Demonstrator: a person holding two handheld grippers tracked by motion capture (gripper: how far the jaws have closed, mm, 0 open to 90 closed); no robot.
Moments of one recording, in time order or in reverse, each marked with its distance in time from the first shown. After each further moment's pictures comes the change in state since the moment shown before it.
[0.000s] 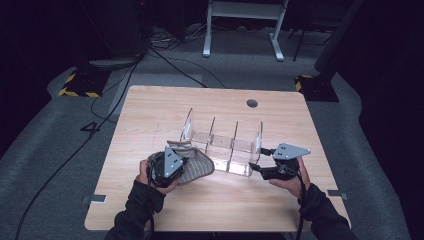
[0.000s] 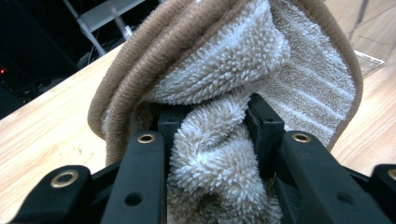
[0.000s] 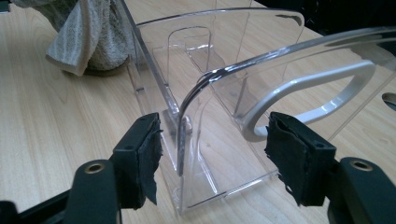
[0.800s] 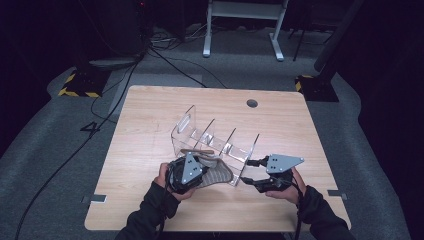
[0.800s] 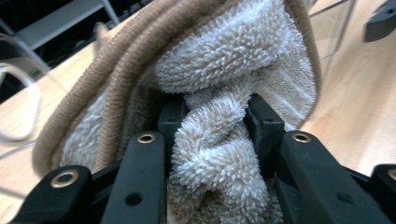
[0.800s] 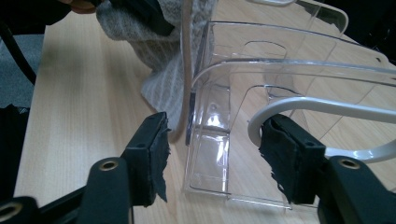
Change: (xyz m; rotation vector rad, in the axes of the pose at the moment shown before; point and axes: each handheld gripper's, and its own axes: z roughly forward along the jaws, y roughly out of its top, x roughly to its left) left arm -0.047 0.020 0.011 -0.035 -0.206 0.067; right arm 0.037 0.010 -0.002 -0.027 0.203 -0.138
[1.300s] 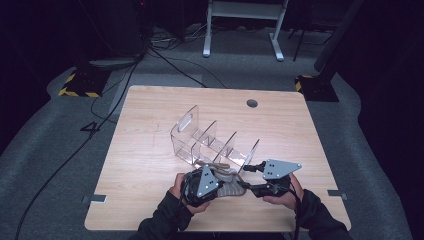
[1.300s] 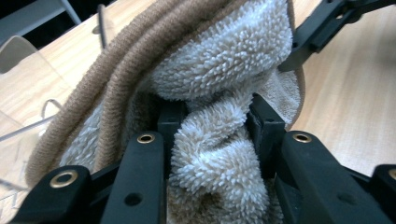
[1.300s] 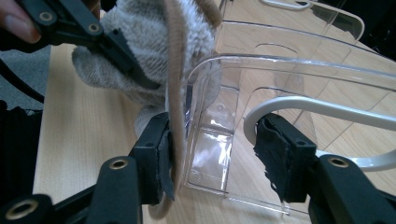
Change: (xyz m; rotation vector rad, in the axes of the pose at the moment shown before) left arm -0.041 0.008 0.008 -0.012 -0.109 0.024; right arm 0.016 0.004 0.002 -0.002 -0.003 0.003
